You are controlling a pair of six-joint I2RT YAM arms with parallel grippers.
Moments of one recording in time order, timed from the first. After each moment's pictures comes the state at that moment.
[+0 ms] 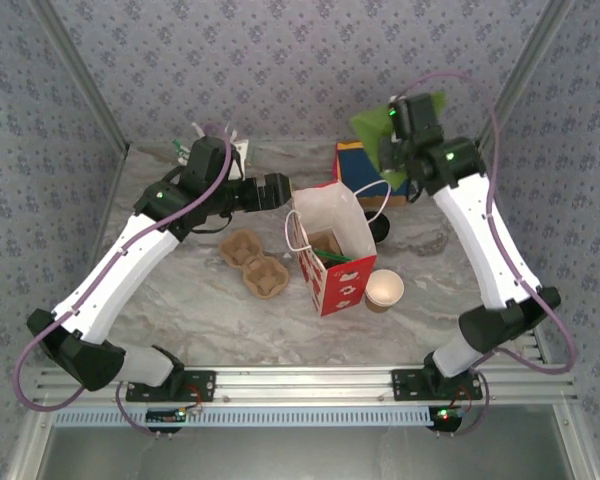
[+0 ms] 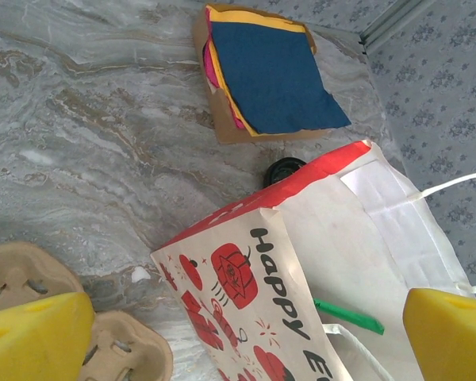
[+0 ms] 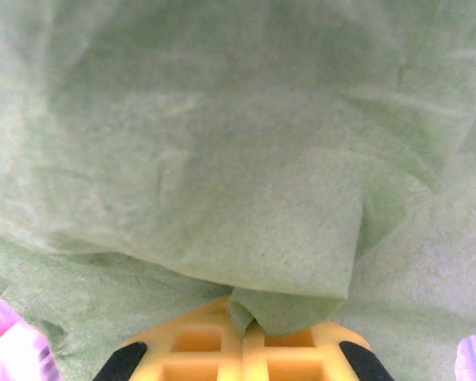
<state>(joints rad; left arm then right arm) -0.61 1.37 1.56 -0.84 0.10 -0.58 0.46 1.55 1.95 -1.09 0.39 0.16</state>
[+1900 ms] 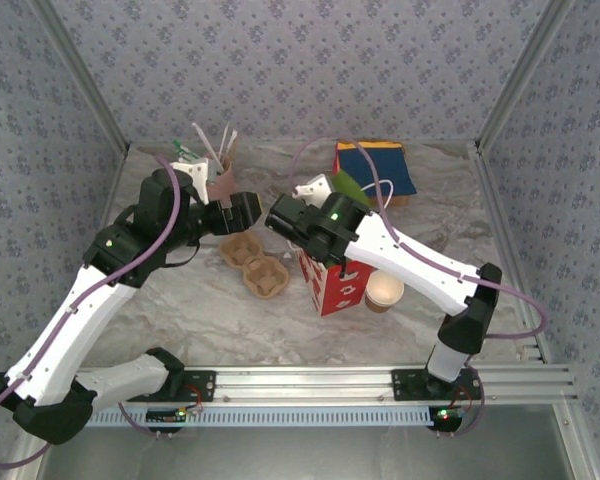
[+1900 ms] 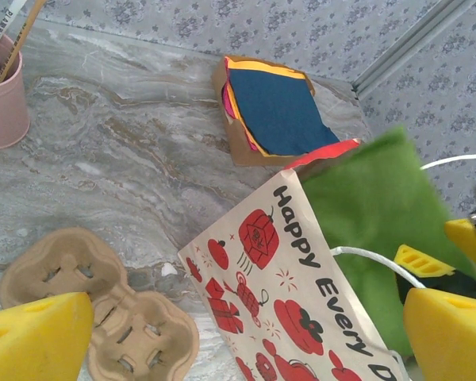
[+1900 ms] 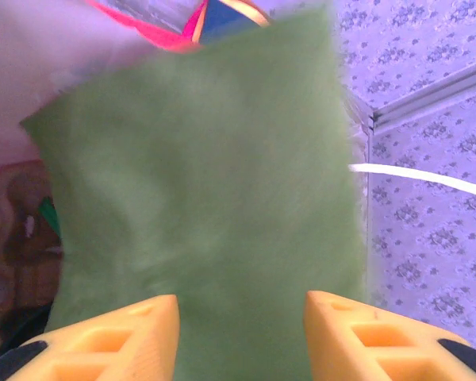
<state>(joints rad) -0.61 1.05 1.38 -0.83 0.01 -0.59 1.04 1.69 1.85 -1.48 0.88 0.50</state>
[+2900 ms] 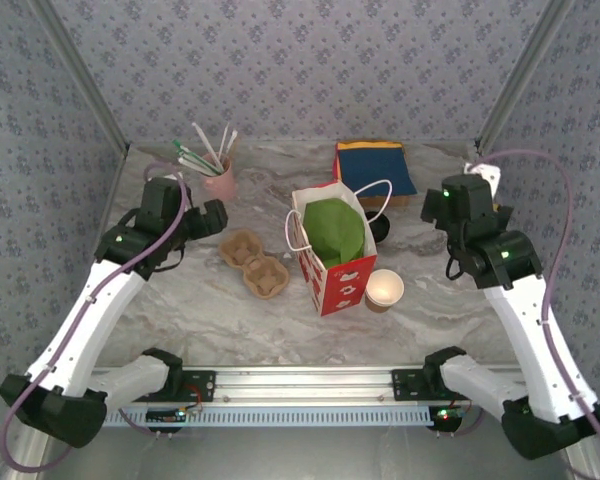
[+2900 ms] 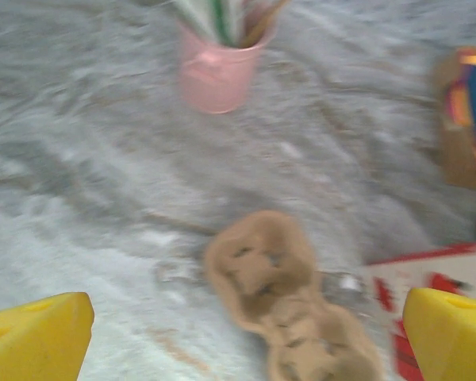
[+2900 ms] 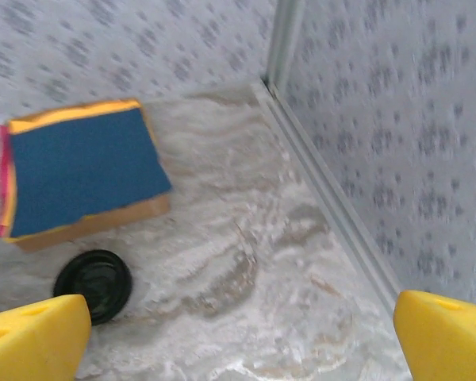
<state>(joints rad) -0.36 1.06 1.15 -0.86 -0.21 -0.52 0.27 0.97 1.26 -0.96 0.57 0.33</state>
